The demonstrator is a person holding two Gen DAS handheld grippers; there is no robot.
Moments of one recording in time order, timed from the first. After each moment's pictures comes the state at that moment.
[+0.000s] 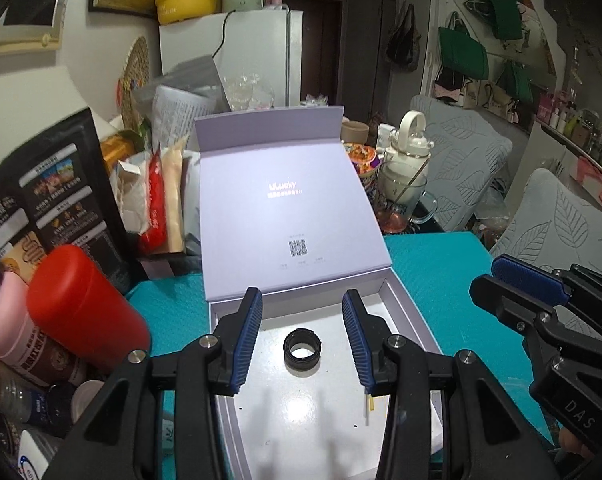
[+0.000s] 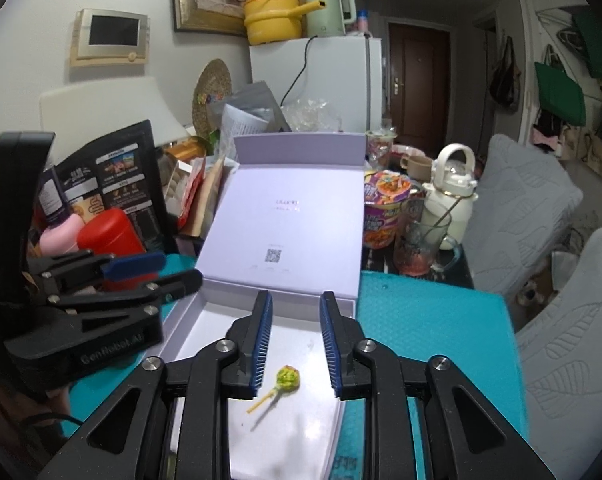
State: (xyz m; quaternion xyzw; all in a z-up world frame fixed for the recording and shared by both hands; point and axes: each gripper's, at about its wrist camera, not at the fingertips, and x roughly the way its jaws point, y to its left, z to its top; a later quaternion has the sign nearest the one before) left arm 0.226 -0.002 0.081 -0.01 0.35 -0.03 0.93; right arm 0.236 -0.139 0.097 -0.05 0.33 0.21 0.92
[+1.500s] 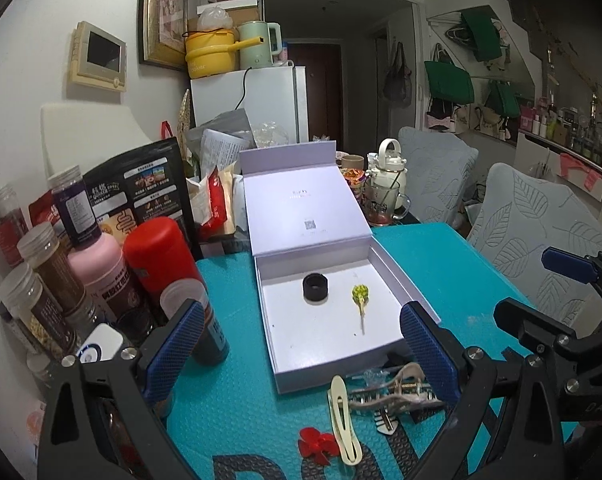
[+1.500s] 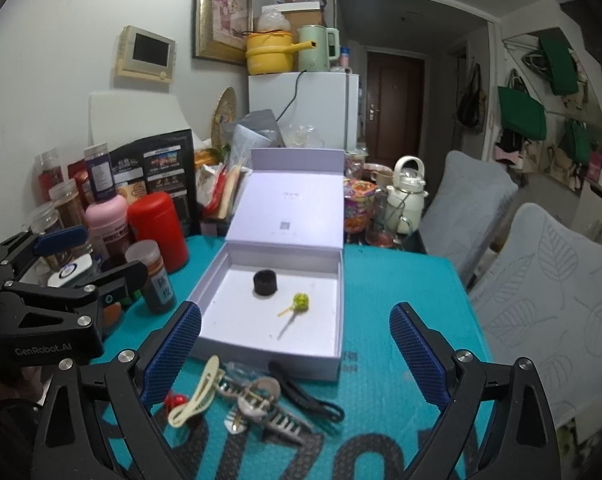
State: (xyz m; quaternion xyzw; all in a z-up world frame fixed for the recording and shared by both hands) left arm 0.037 0.002 0.100 0.02 0.27 0.00 0.96; right arm 0.062 -0.159 0.121 -0.05 0.29 0.17 0.94
